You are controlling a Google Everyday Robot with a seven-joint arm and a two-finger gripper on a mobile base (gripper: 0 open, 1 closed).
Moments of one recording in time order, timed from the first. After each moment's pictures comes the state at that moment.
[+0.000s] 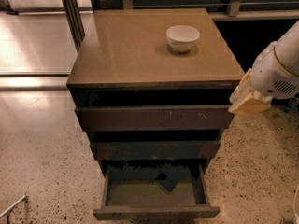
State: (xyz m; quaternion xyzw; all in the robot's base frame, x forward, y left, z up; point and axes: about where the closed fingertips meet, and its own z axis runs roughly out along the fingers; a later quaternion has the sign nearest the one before) arm 0.458 -0.209 0.896 -0.59 0.79 0.01 0.17
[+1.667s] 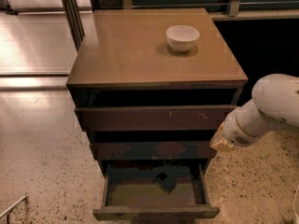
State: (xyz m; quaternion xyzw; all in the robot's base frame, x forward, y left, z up) arm 0.477 -0.211 0.703 -0.56 0.81 0.05 0.17
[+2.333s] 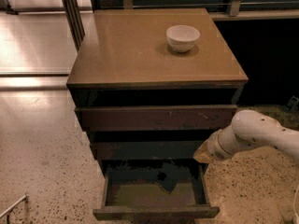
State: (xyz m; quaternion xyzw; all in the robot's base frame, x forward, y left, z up) arm 0.518 -0.194 0.557 -0.50 0.83 0.14 0.20
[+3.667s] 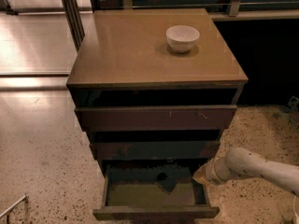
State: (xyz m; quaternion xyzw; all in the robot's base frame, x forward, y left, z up) arm 0.512 -0.210 0.398 -0.51 0.82 0.13 0.22
